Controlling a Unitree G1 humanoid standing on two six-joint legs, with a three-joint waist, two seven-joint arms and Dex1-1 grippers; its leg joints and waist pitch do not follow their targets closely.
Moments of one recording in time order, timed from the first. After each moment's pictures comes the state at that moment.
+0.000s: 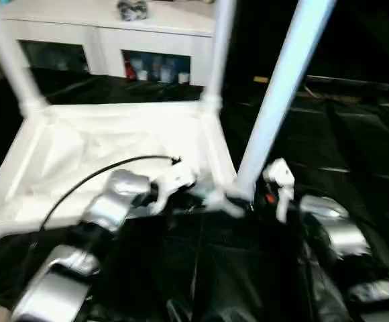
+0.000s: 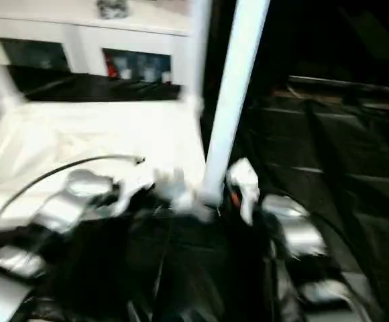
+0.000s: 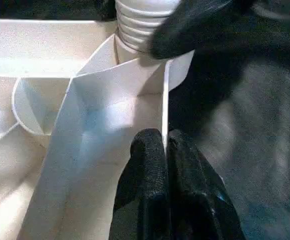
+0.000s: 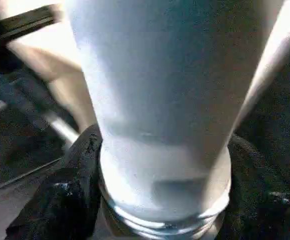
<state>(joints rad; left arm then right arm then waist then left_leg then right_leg) -0.66 0.22 -0.29 0.66 0.09 0.14 -1.02 -0.46 -0.23 0.05 0.67 0.16 0.02 0.80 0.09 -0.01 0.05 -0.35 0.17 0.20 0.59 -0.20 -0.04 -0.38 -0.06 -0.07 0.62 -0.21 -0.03</state>
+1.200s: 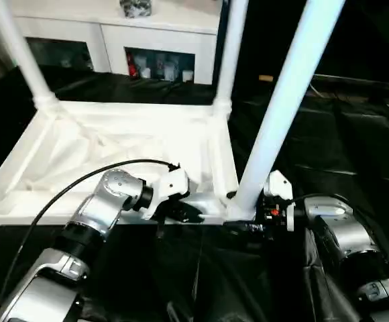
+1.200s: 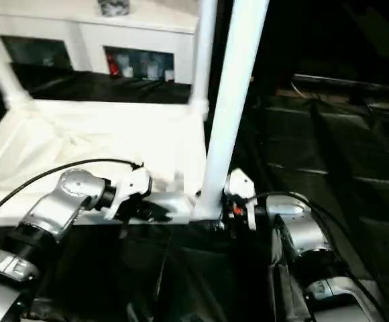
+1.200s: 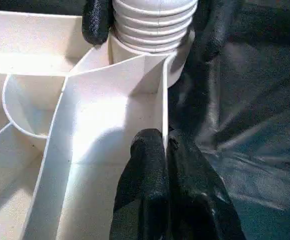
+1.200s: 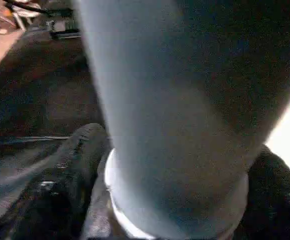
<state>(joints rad) -0.59 0.35 -0.33 0.55 0.03 0.09 -1.35 -0.44 -0.37 0.18 0.63 0.18 -0.08 1.33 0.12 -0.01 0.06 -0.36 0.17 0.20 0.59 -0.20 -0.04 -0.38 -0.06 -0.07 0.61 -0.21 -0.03</state>
